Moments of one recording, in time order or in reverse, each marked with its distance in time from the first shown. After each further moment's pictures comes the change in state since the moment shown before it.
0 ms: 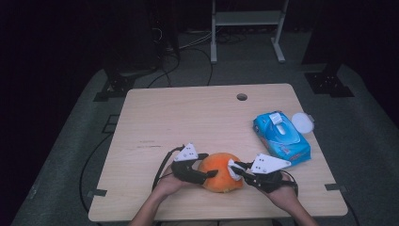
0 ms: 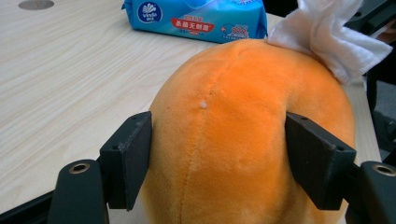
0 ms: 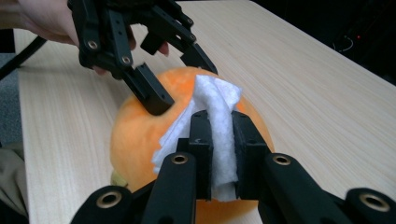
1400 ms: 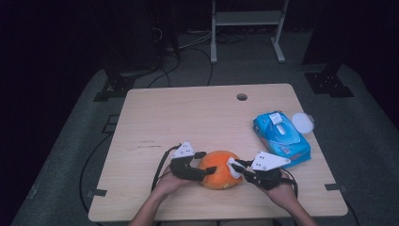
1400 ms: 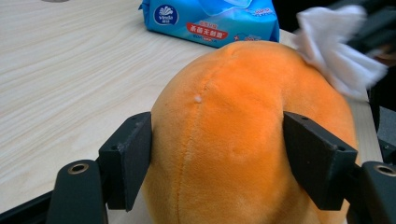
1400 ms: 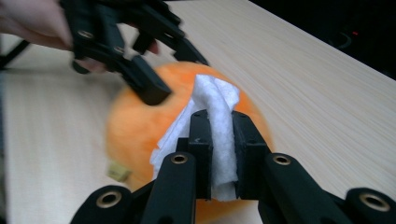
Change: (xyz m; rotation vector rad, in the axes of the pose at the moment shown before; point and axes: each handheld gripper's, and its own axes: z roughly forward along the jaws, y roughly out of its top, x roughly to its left) left arm 0.007 -0.004 0.001 -0.036 0.013 -0.077; right arm -0.007 -0.006 0.007 -0.013 -0.006 0.024
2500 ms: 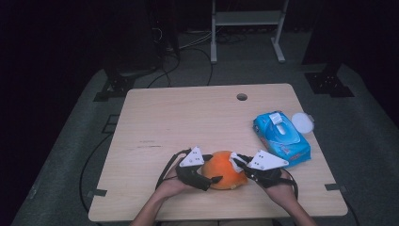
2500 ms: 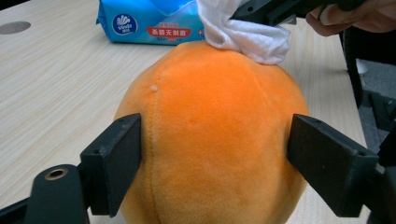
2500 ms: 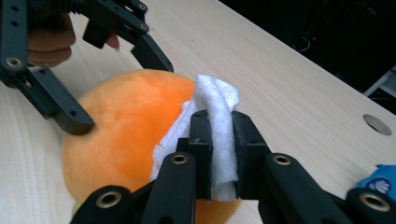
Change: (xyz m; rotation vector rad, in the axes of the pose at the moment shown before) left arm -0.027 0.010 0.006 0.055 -0.036 0.202; right arm 0.000 0.003 0.003 0.009 -0.136 -0.039
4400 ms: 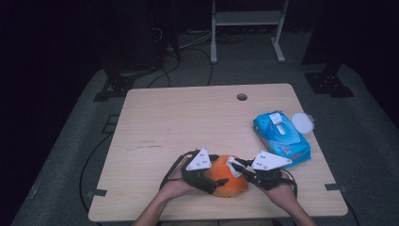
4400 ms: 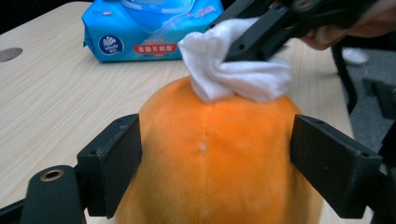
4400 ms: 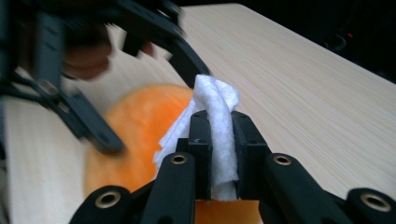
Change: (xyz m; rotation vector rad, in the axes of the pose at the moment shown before) left arm -0.015 0.016 0.006 0.002 -0.006 0.083; right arm 0.001 0.001 -0.004 -0.028 0.126 0.061
